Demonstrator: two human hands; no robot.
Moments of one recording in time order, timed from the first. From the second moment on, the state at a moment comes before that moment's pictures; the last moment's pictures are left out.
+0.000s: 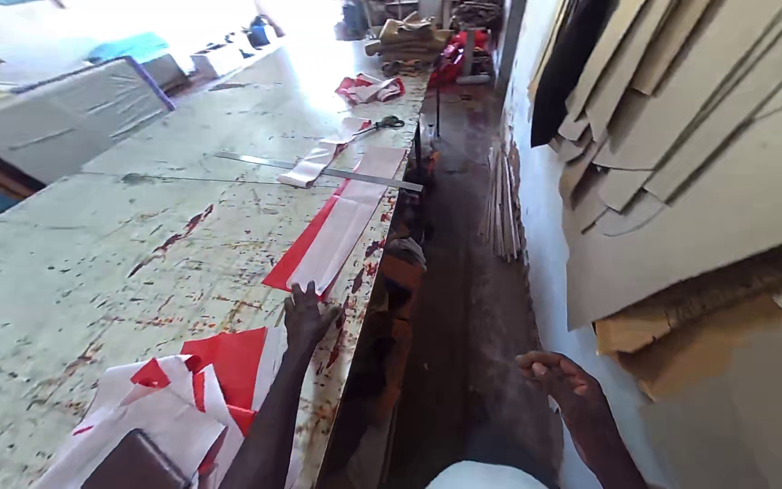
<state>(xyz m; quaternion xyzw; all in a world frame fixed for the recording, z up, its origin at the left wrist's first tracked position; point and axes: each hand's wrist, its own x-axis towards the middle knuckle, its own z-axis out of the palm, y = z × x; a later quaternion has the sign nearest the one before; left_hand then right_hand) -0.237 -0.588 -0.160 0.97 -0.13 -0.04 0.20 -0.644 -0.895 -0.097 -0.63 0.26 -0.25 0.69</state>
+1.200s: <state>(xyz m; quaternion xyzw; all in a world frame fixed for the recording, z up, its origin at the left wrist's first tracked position) -0.157 -0.659 -0.161 0.87 0.37 0.13 0.30 0.021 -1.037 -0.159 -0.88 -0.19 0.00 0.44</state>
